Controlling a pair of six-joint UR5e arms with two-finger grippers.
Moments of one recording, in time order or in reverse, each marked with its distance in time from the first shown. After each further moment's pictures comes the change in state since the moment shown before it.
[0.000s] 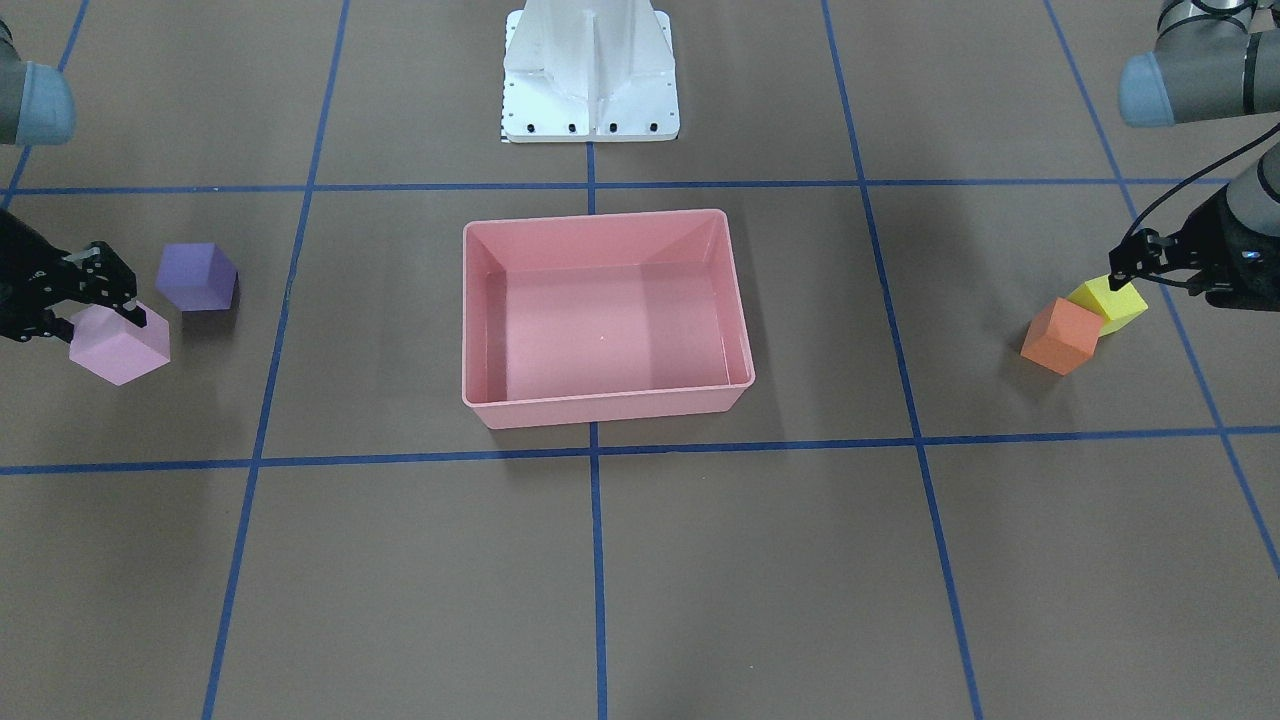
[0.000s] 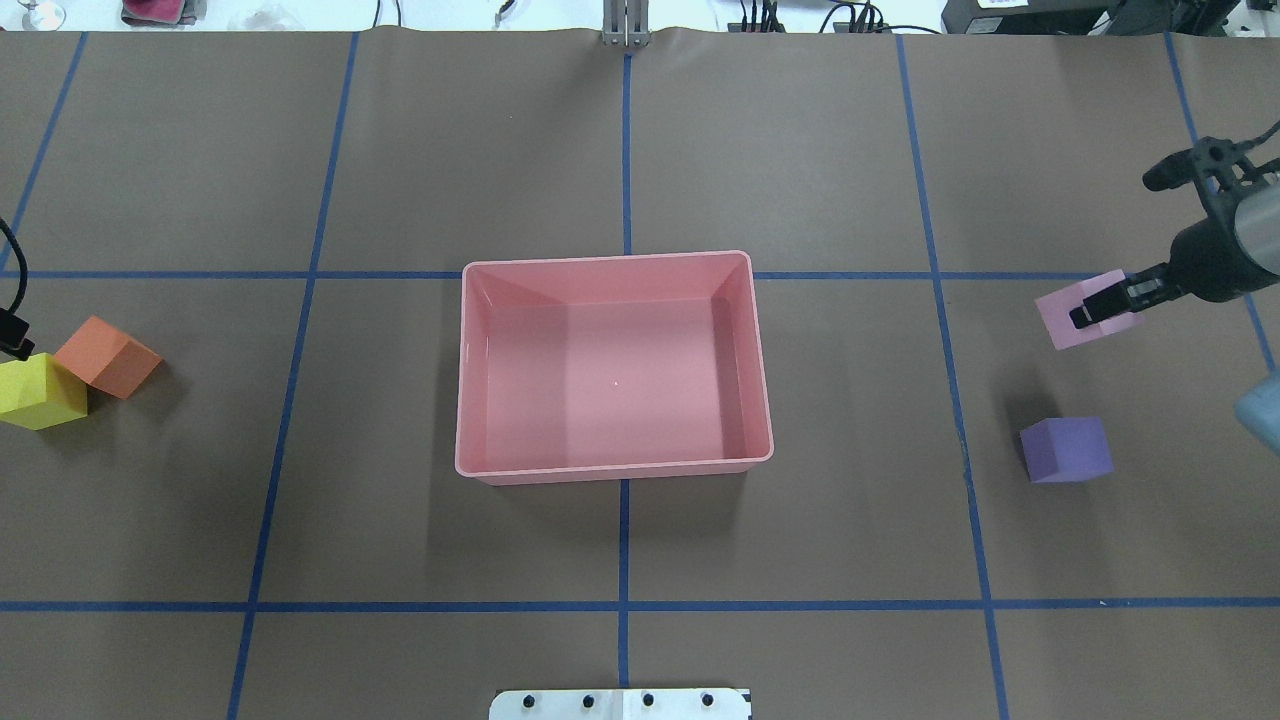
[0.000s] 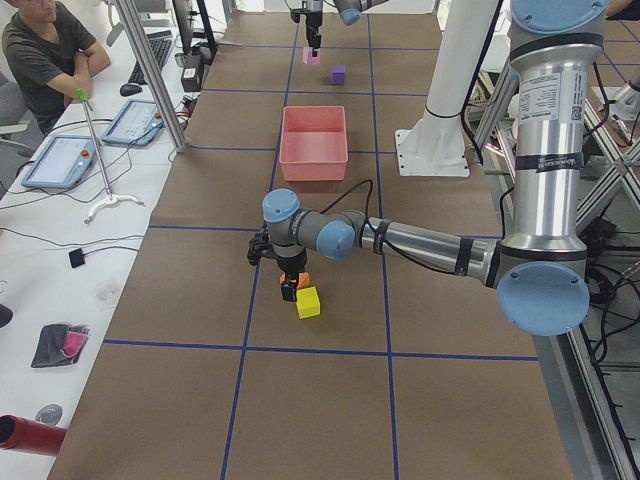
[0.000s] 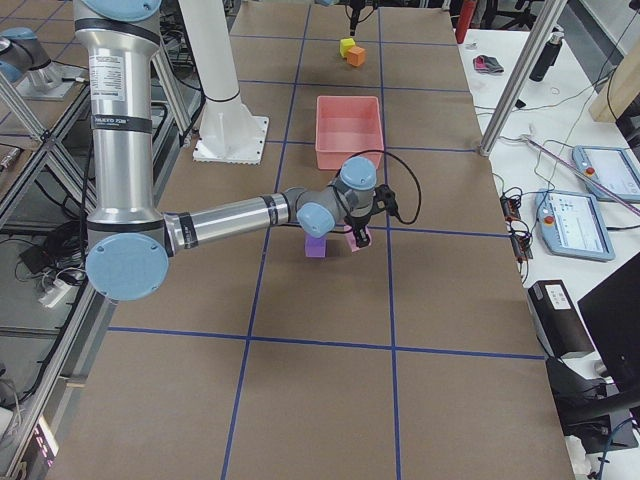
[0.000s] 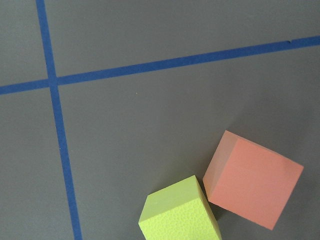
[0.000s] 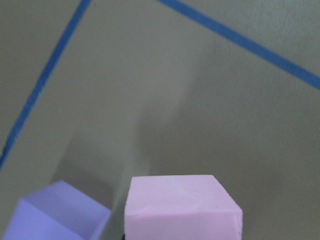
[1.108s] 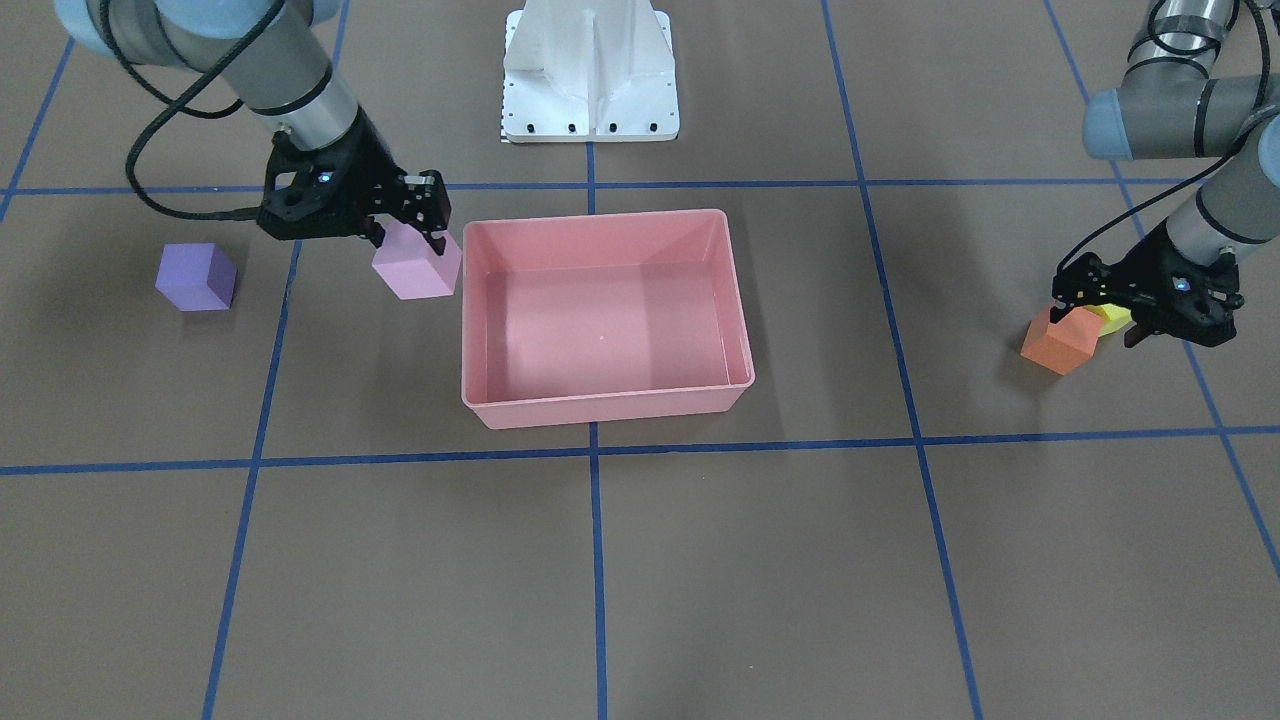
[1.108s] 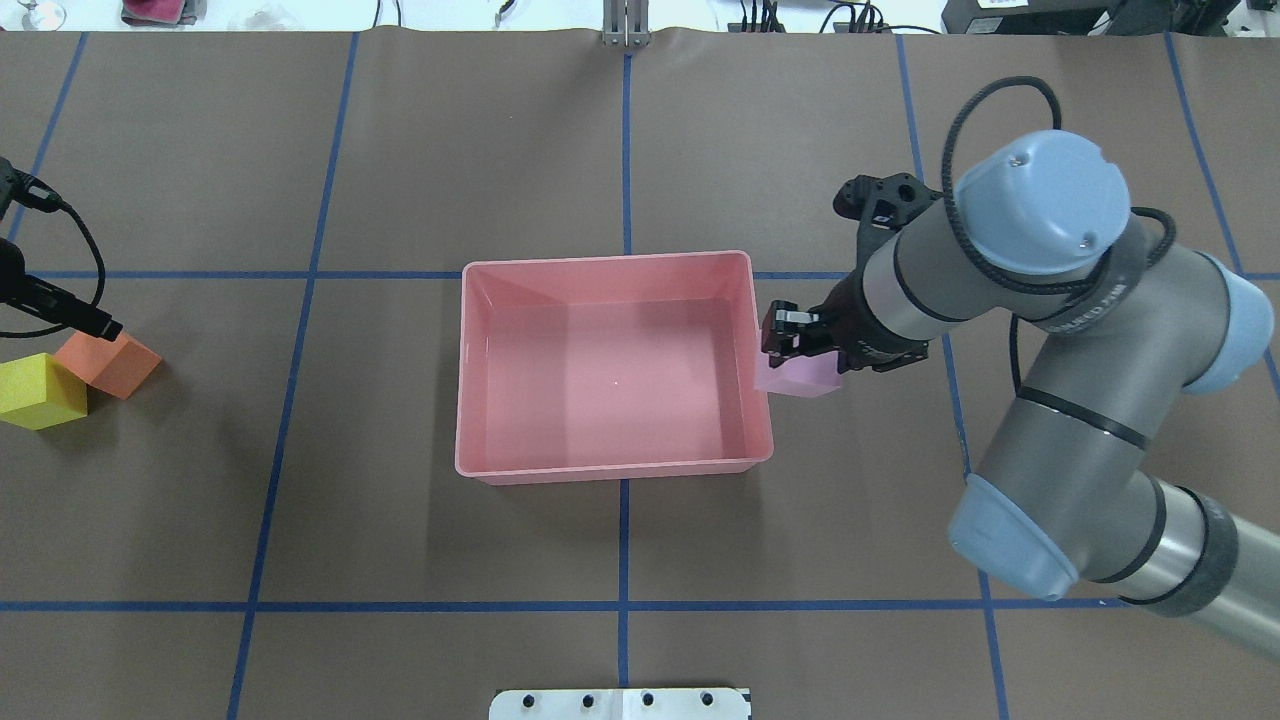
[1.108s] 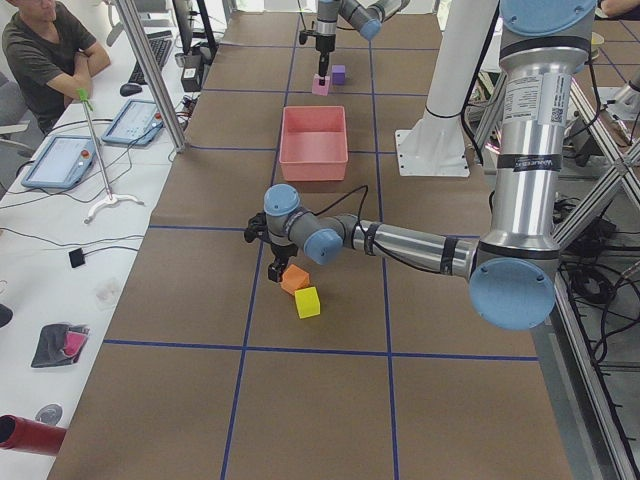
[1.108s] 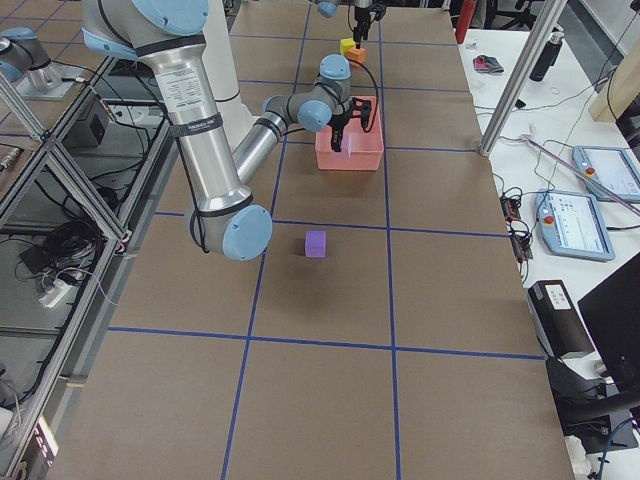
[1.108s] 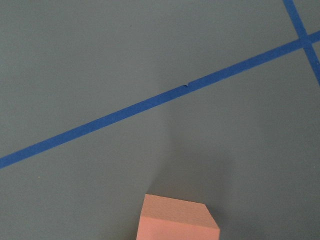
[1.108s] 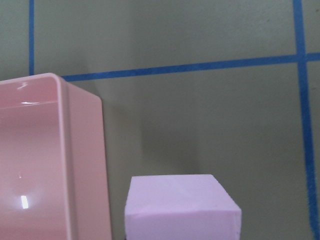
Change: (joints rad) left arm 0.068 -0.067 0.104 -0.293 -0.002 0.023; right arm -0.424 0.401 0.205 -0.411 -0.298 0.758
